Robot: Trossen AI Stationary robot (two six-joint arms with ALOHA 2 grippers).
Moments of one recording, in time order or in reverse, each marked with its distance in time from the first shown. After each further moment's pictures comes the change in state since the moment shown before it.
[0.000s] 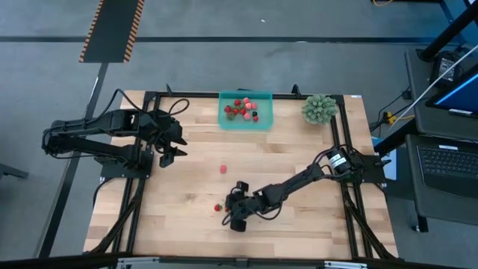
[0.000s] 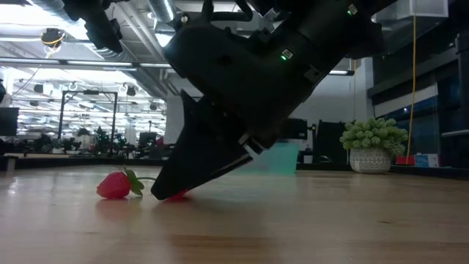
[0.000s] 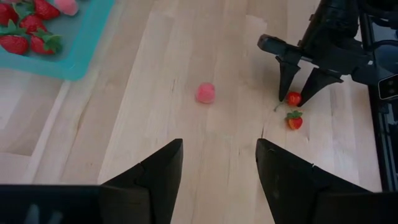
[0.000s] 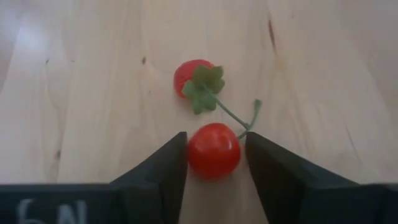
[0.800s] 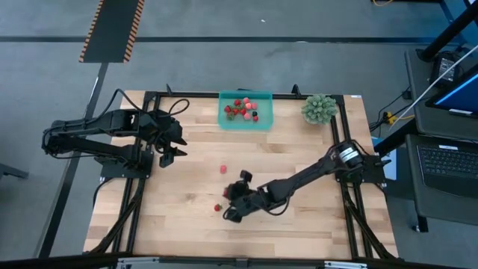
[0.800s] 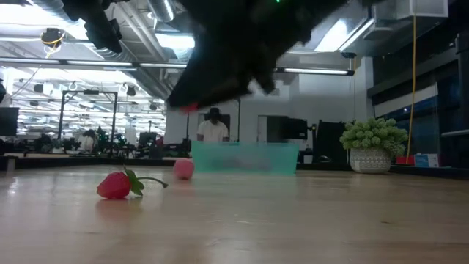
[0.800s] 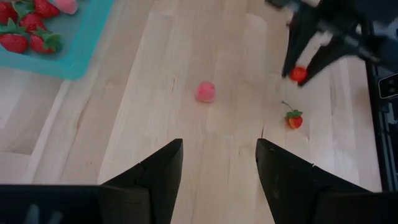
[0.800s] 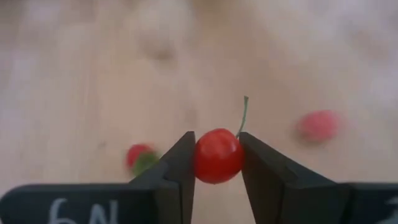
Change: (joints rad) left arm 0.000 0.000 0.000 -0.004 0.001 0.000; right arm 0.001 -0.134 -0.002 -0.040 0.260 -0.004
